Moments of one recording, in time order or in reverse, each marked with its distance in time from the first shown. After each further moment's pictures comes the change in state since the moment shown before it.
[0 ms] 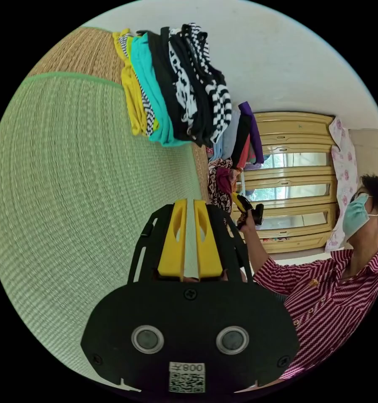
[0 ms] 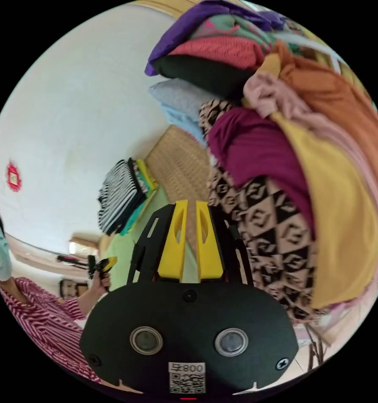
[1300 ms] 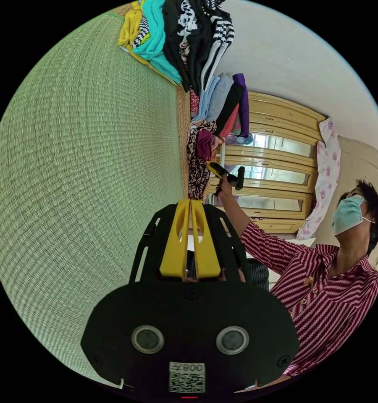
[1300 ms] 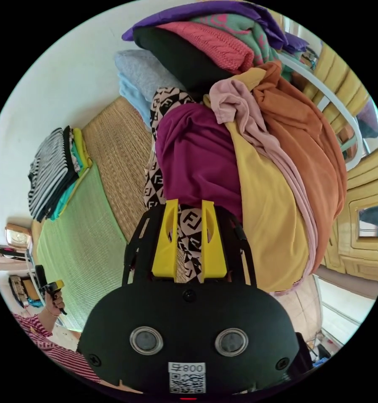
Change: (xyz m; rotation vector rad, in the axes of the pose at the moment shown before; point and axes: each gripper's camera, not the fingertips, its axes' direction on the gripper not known) left arm -0.037 0.131 -0.059 -0.147 0.194 -0.061; right arm -0.011 -0.037 0.102 -0.197 0.488 -0.098
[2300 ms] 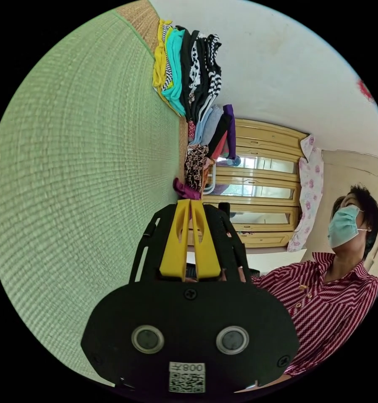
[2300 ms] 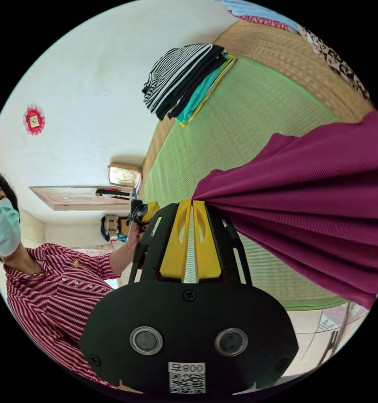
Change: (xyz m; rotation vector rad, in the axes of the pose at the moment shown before) left arm 0.031 0.218 -0.143 0.228 0.051 -0.020; right arm -0.025 0.094 0.129 -0.258 -0.898 -0.155
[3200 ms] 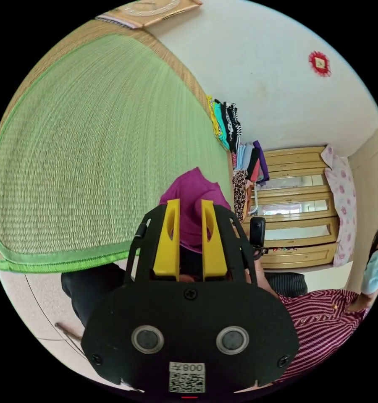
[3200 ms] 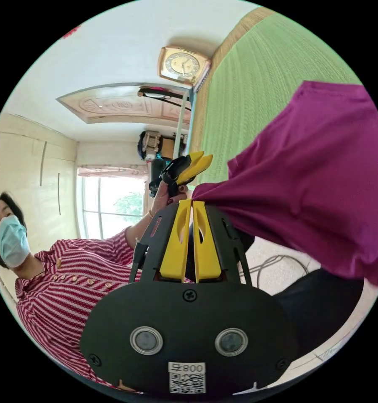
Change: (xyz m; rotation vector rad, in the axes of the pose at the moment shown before) left arm 0.030 0.376 -0.162 0.279 -0.415 -0.056; right arm -0.020 0.179 0.242 -0.486 -0.251 -0.276
